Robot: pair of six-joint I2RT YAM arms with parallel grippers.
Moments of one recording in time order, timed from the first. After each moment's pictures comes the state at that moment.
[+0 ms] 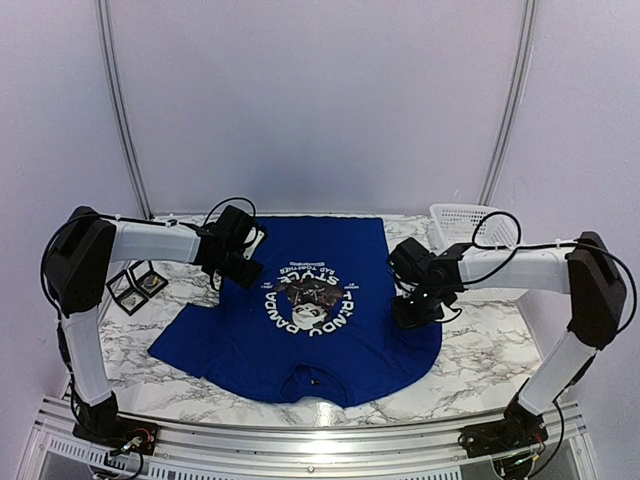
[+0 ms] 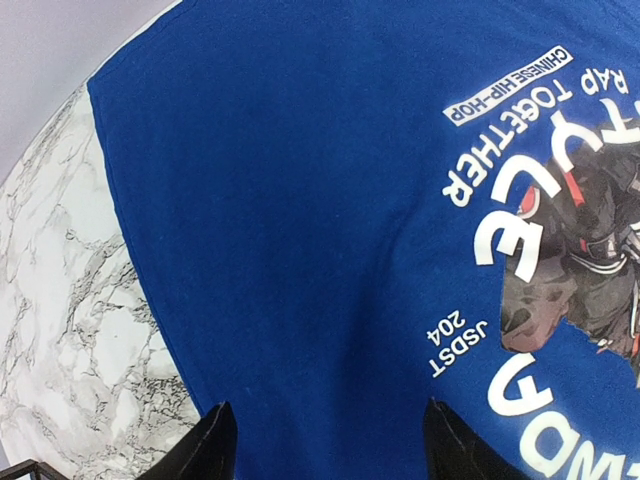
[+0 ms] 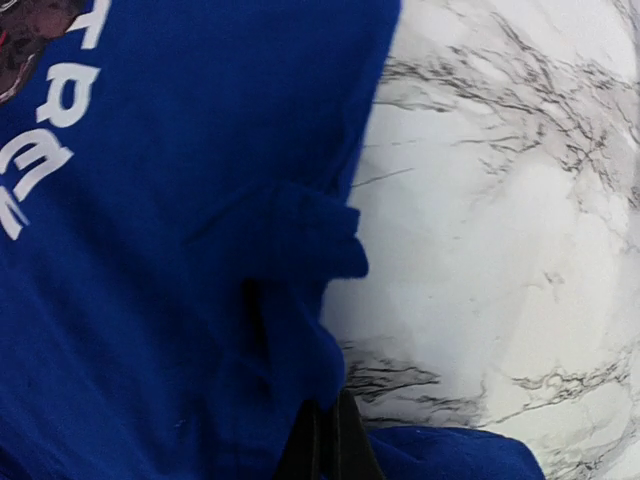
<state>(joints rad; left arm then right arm) -0.58 1.95 1.30 -0.31 -0.22 0.08 0.67 1.62 1.02 -0.68 0.14 0.48</state>
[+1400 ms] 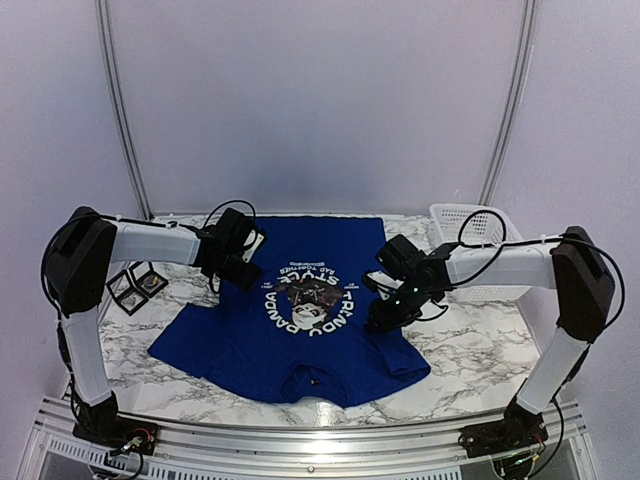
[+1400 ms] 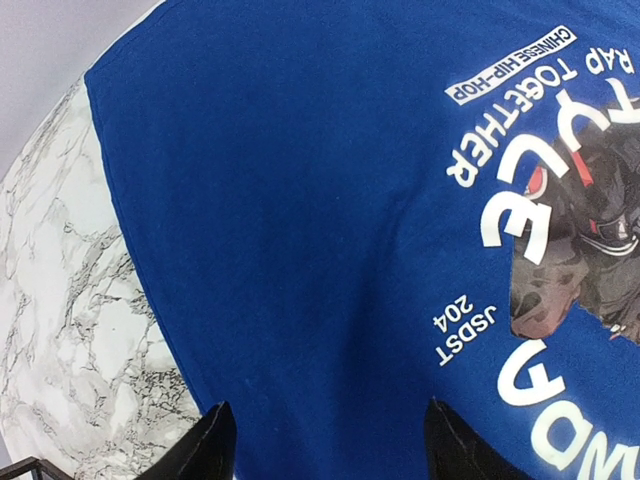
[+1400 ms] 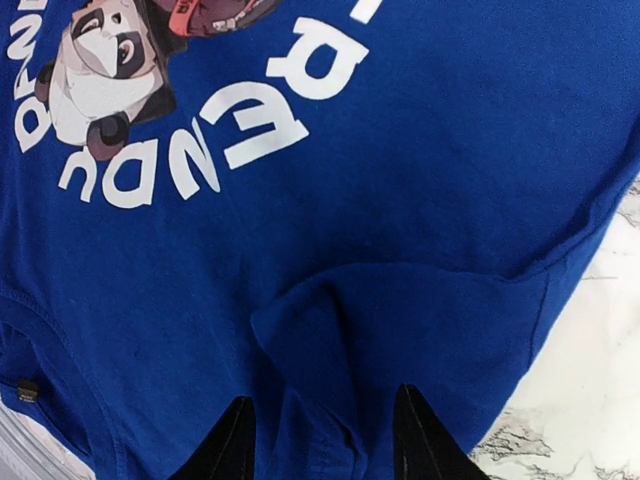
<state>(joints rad) -0.58 1.95 1.29 -0.31 -0.23 0.10 0.71 1.70 1.08 -0.58 -0.12 0.27</state>
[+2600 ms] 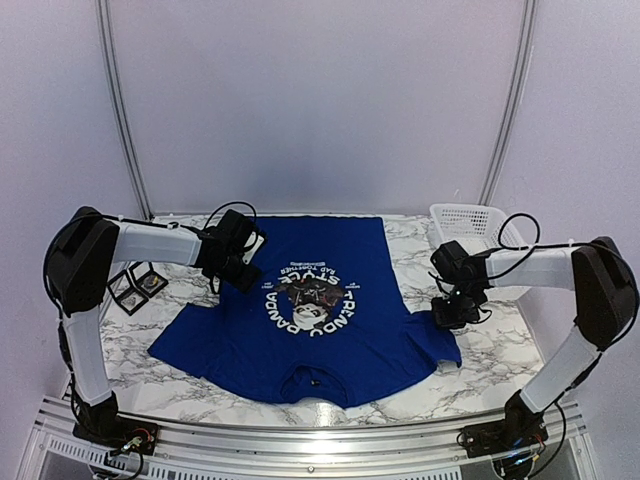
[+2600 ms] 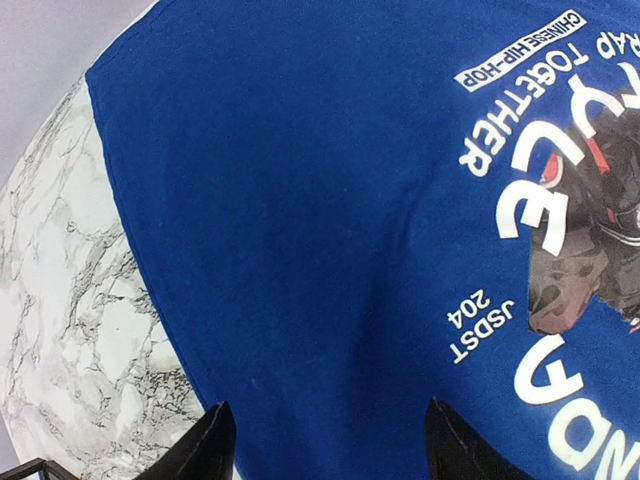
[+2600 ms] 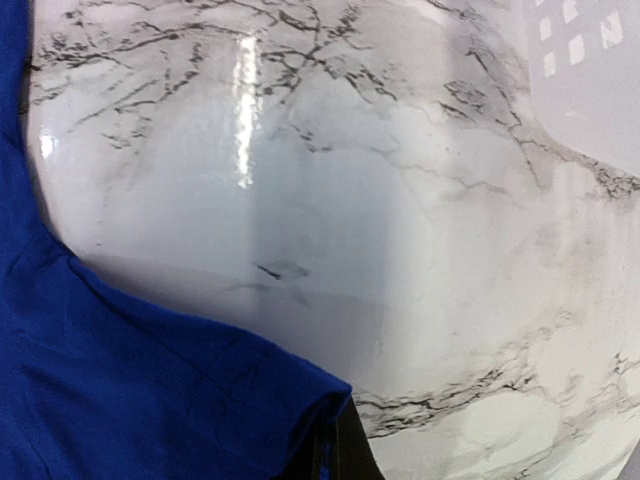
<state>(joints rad) -0.58 1.96 1.29 -0.31 -0.25 0.12 0.39 1.57 0.88 -0.65 0.16 0.37</state>
